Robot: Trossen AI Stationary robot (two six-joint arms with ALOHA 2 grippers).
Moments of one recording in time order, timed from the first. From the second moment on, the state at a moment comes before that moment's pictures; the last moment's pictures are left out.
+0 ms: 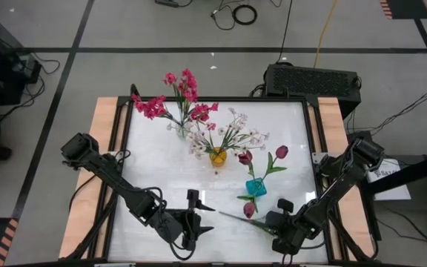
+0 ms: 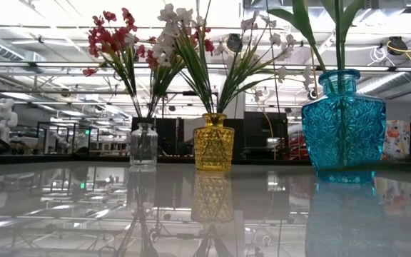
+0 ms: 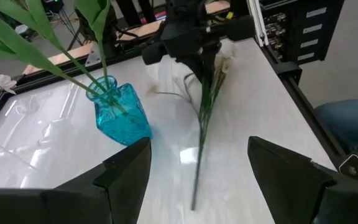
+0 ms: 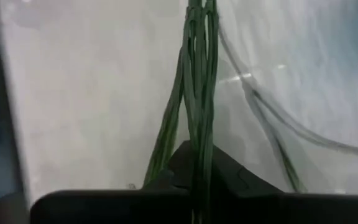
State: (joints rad) left arm -0.65 1.71 1.23 -0.08 -0.58 -0.06; right arm 0.89 1.68 0.93 -0.50 0.27 1.17
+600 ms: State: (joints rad) left arm -0.70 1.71 1.33 -0.02 -0.54 -0.01; right arm 0.87 1.59 1.29 -0.70 0.19 1.11
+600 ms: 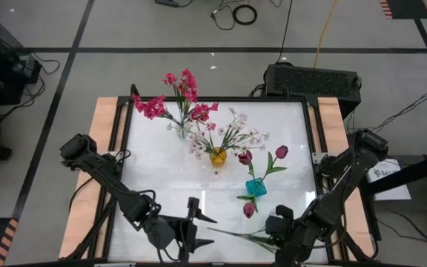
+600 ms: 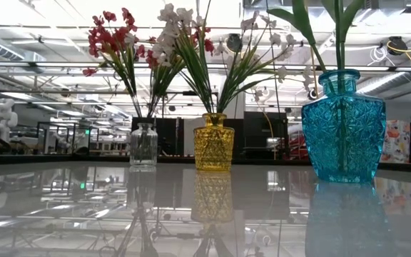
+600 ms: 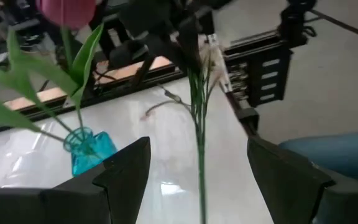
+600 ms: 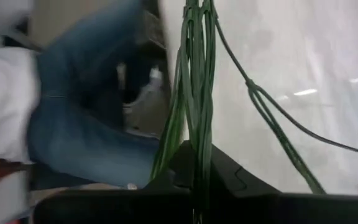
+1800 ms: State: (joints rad) left arm -0.62 1.91 1.50 -0.26 -0.53 0.00; right arm 0.84 1.59 1.40 -0.82 0.18 1.14
